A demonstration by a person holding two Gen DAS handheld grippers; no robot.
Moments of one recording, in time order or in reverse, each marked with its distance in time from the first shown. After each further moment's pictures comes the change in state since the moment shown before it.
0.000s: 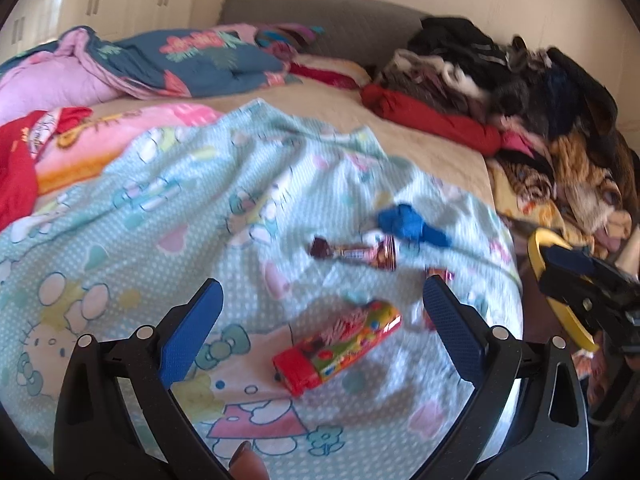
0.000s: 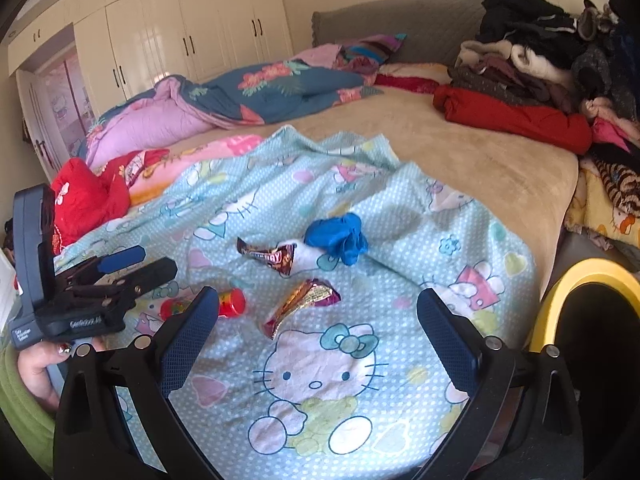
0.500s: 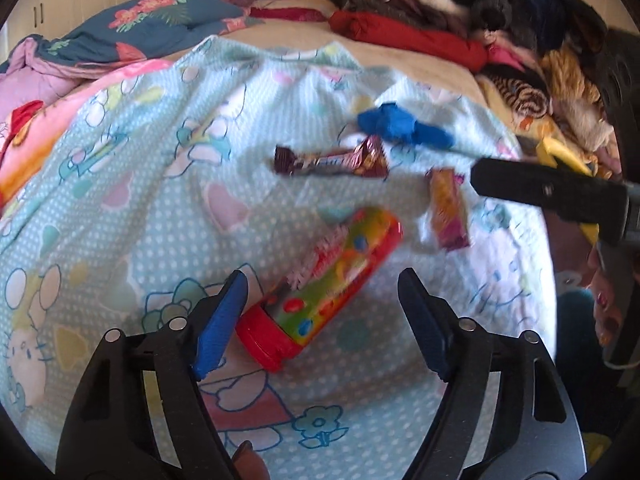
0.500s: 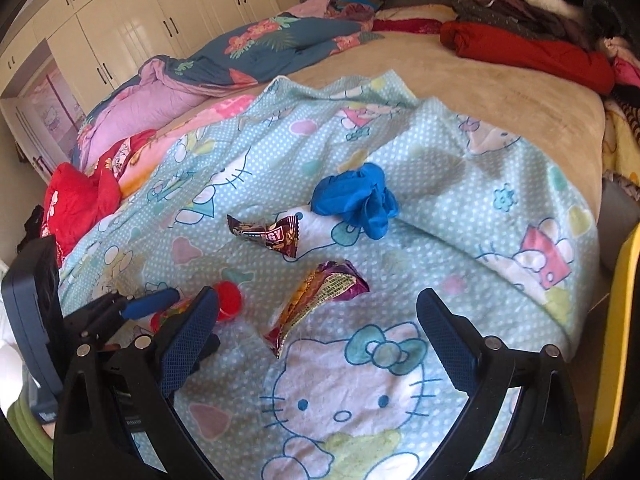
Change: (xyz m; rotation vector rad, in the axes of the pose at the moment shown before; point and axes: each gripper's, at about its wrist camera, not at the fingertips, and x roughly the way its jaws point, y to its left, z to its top) left arm 0.047 -0.017 -0.031 0.149 0.216 0.000; right arm 0.070 -0.005 0.001 0.118 0.161 0.070
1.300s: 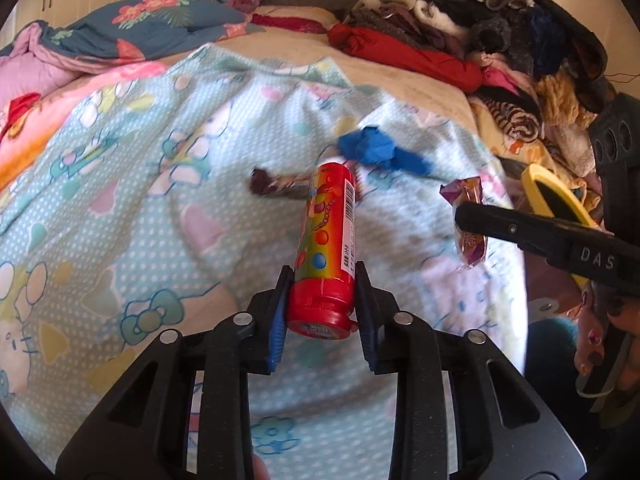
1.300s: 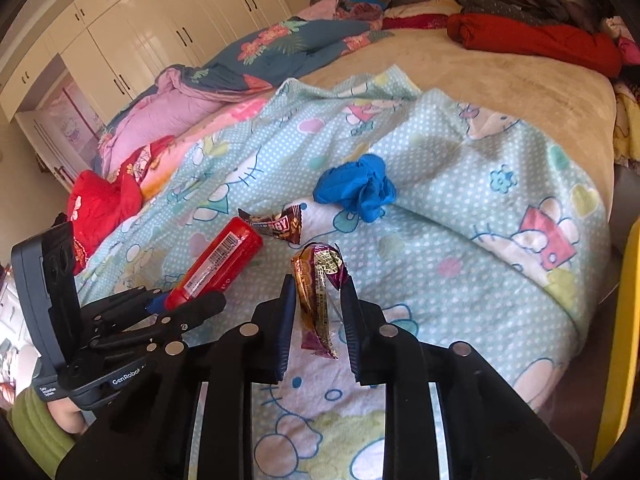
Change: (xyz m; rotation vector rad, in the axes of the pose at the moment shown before) left arm -0.013 -0.013 0.013 -0.063 -0.059 -0.063; right arm -0.020 -0.021 -0.012 0.020 -0.027 0.102
